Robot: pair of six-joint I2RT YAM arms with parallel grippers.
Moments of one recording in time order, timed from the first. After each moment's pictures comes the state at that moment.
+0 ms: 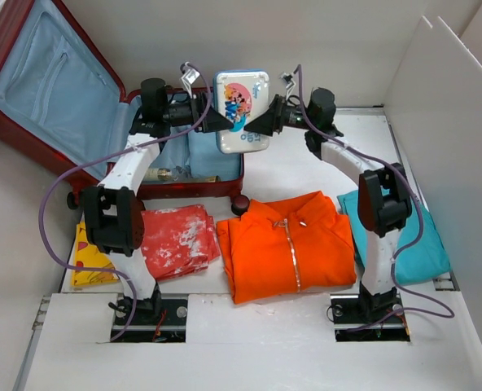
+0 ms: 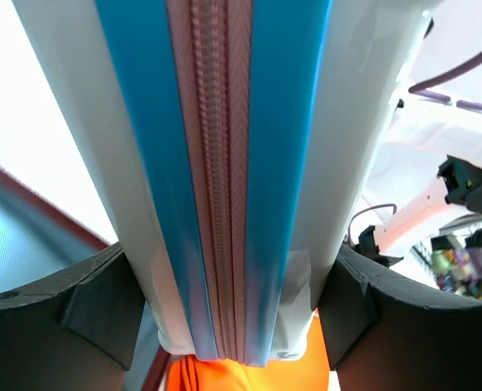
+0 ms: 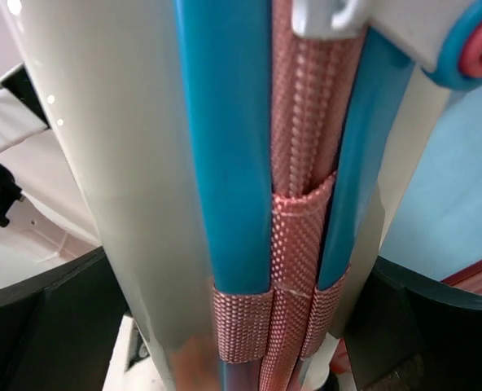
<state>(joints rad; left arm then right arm) -0.14 1.80 1.58 0.02 1.13 -0.53 0.33 2.04 1.63 0.60 -1.05 0.80</state>
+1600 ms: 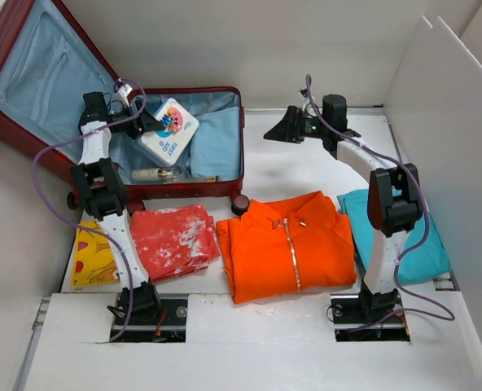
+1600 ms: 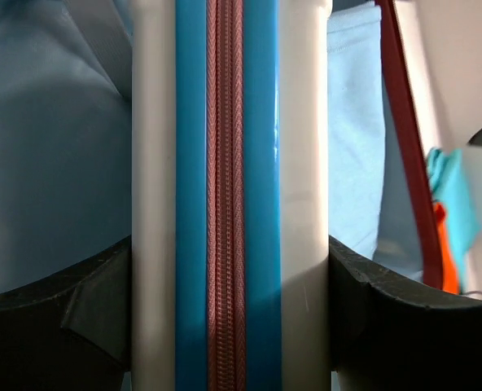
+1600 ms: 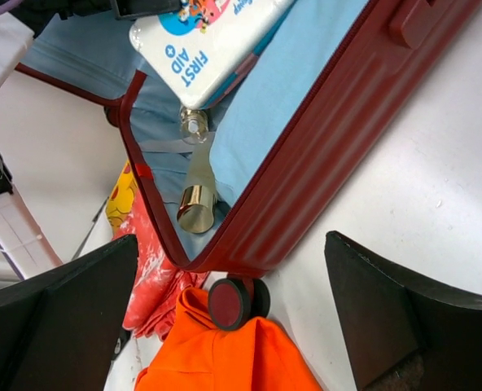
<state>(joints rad) 0.29 2.39 2.20 -0.66 1.03 -0.05 0.22 2.02 1.56 0.16 -0.94 0.55</state>
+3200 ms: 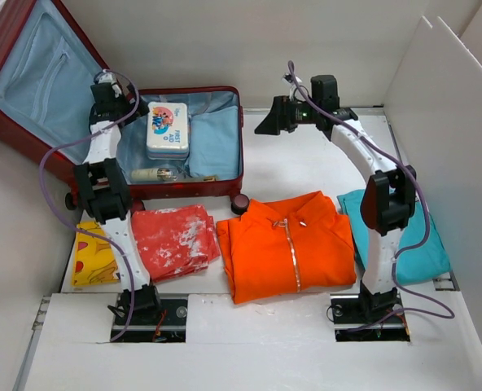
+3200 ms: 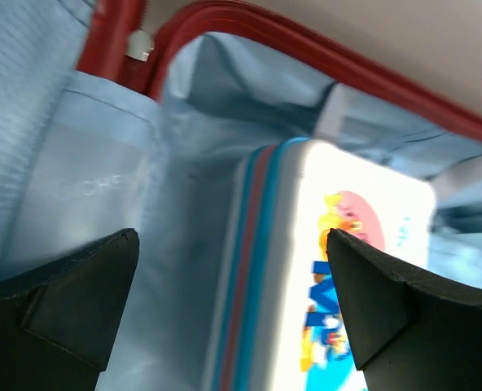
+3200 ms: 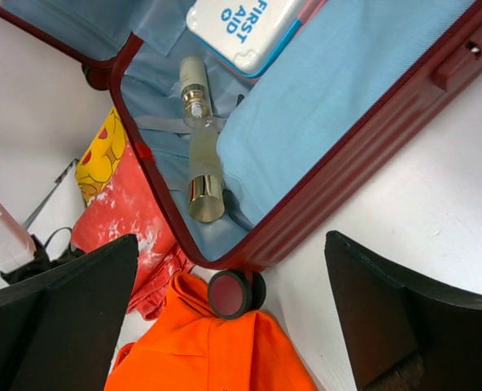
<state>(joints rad) 0.24 2.27 2.01 -0.25 0.22 -0.37 0.28 2.06 1.91 -0.31 -0.89 0.26</state>
